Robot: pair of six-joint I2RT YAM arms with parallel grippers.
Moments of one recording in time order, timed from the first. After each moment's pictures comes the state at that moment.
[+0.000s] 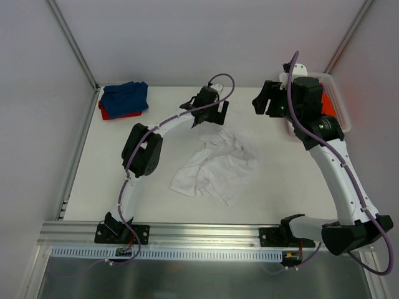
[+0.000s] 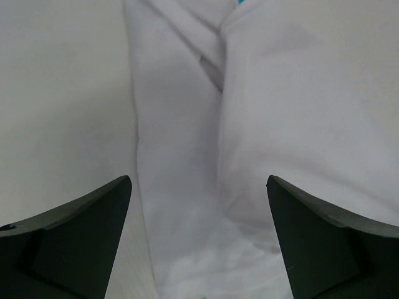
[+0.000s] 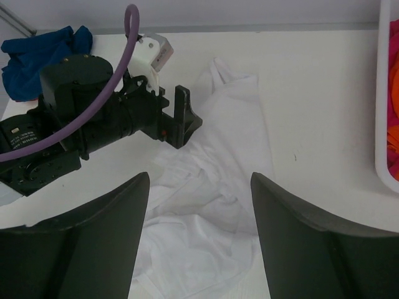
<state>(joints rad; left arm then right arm) -0.62 2.29 1.94 -0.27 -0.07 -0.19 0.33 1.23 1.49 -0.65 0.02 0.26</state>
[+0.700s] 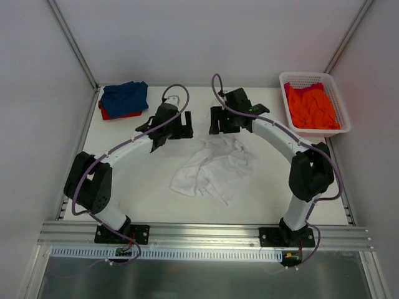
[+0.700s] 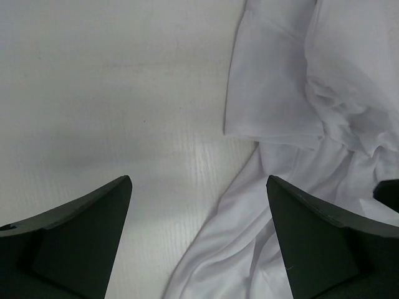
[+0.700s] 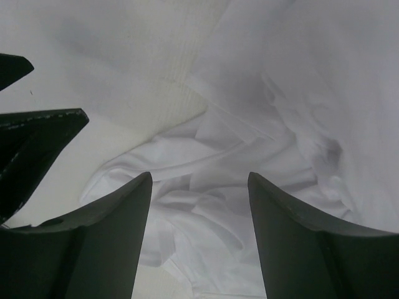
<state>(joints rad) -0.51 1.60 1.12 -0.18 -0.11 -0.43 0.52 1.75 1.49 -0.60 -0.13 0.33</state>
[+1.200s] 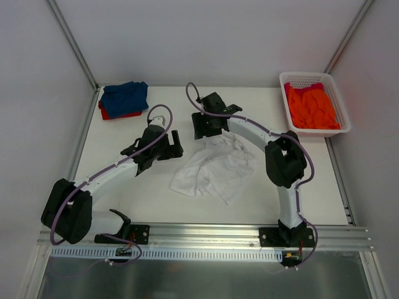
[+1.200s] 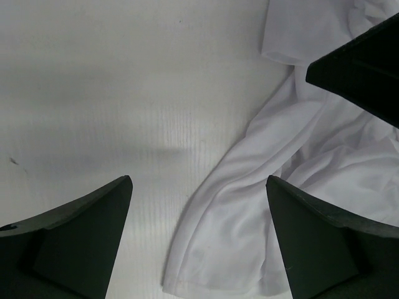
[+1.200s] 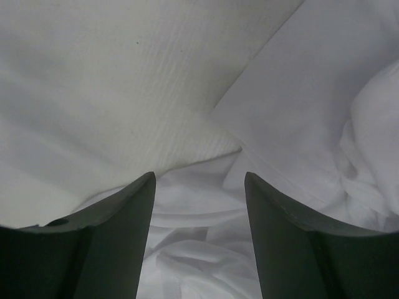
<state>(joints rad) -0.51 1.30 0.77 -0.18 -0.11 -0.55 0.65 2.05 1.70 -0.60 -0.11 0.31</state>
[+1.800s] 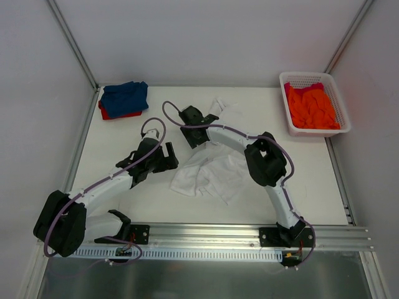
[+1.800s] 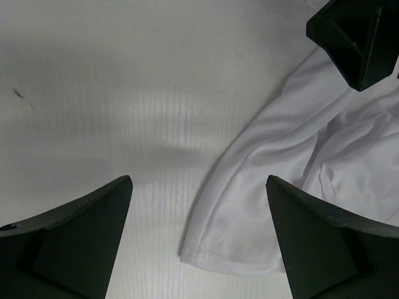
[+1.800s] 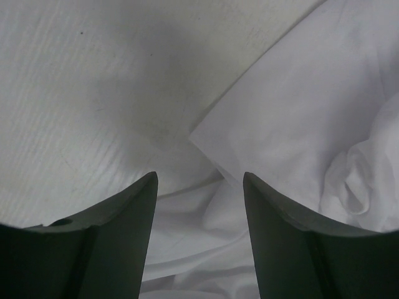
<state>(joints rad) -0.51 1.18 0.58 -0.17 -0.11 -0.63 0.80 2.23 1.83 -0.65 0.29 0.12</state>
